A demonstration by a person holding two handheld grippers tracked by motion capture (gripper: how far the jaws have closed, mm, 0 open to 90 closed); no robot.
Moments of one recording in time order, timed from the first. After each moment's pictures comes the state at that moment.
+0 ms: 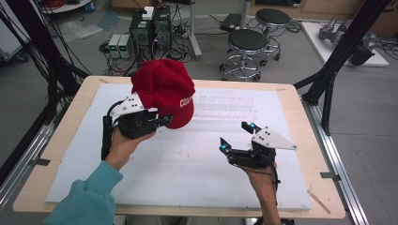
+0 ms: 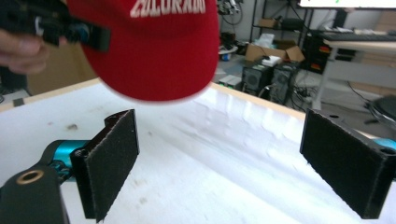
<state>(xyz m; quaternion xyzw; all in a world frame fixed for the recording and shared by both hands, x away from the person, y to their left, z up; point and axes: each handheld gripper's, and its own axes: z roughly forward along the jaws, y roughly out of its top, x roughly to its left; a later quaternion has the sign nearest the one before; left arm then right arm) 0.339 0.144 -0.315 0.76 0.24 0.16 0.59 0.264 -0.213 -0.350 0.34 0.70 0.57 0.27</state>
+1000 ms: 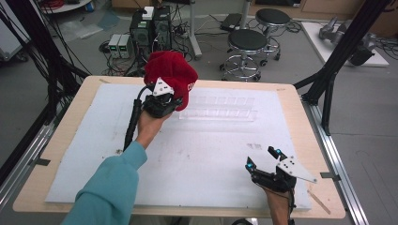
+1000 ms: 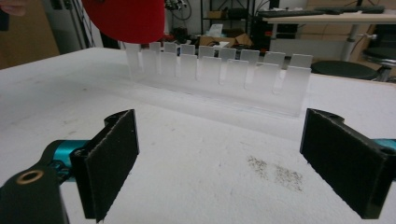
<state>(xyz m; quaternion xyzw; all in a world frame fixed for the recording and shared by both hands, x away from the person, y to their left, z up) 0.409 0.095 -0.336 0.77 0.32 0.26 0.48 0.235 -0.281 -0.436 0.42 0.65 0.55 0.32</state>
